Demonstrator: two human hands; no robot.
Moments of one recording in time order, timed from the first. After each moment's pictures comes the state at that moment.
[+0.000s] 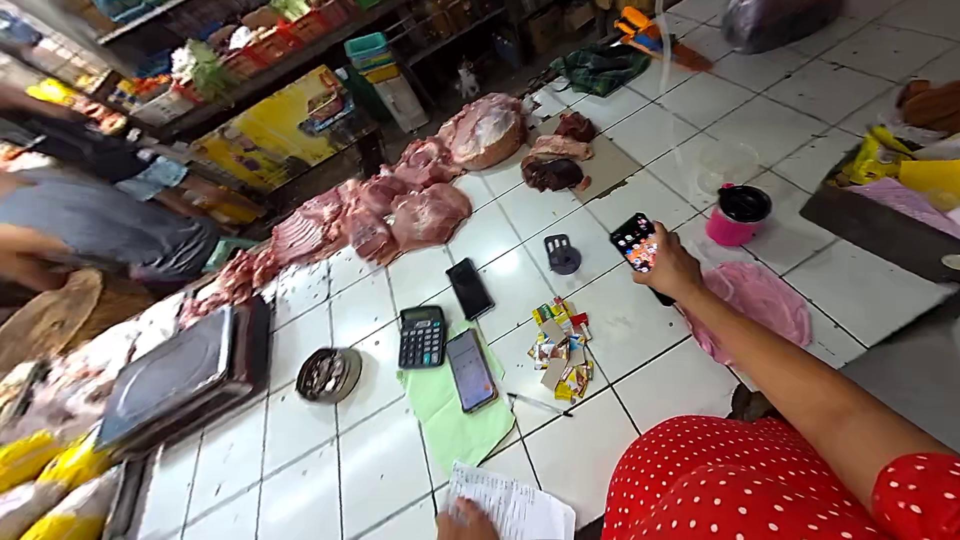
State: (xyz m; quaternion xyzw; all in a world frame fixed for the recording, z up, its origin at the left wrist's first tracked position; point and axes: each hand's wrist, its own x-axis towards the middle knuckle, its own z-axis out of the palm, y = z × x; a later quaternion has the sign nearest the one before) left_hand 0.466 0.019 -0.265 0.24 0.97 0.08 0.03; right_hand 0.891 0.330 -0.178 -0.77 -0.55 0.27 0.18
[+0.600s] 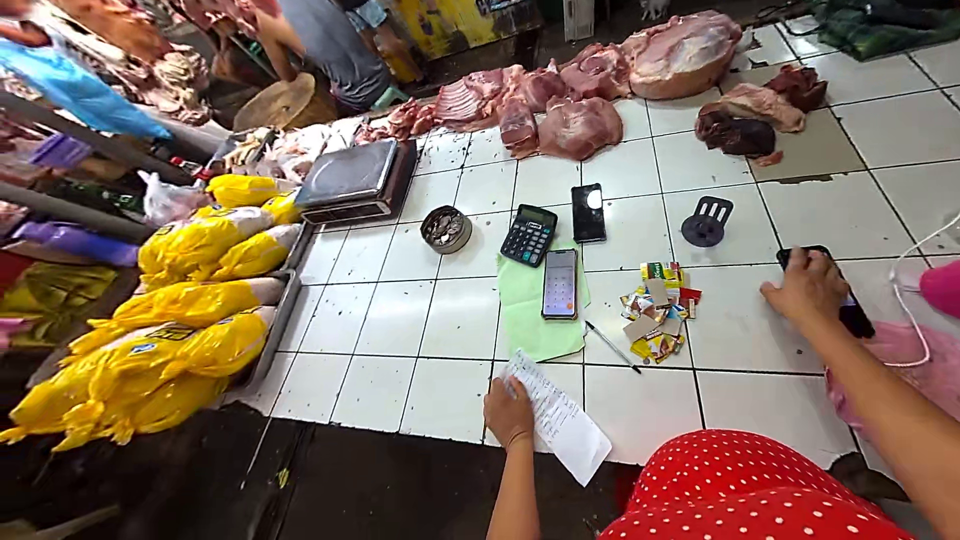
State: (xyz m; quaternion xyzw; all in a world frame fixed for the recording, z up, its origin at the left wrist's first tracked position) left_hand 0.471 0.029 -0.252 0.23 0.97 0.11 0.05; right_hand 0.852 0.337 -0.214 -0.69 -0.68 0.21 0.08
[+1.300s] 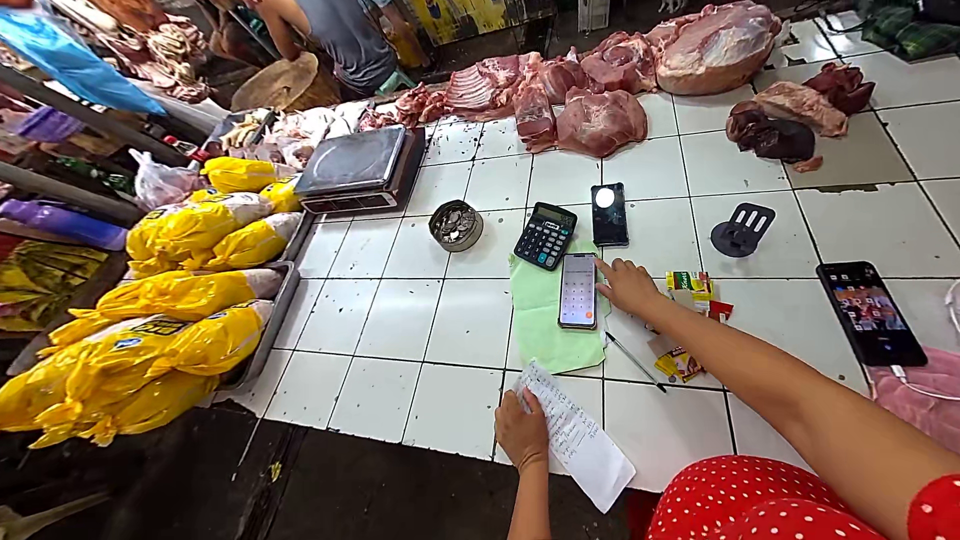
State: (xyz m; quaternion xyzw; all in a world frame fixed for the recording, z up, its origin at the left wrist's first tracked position) left_hand 0.468 0.028 -0.262 0.23 0.96 0.13 0.01; right_hand 0.575 0.327 -0.223 -0.39 -0.87 0.28 -0.09
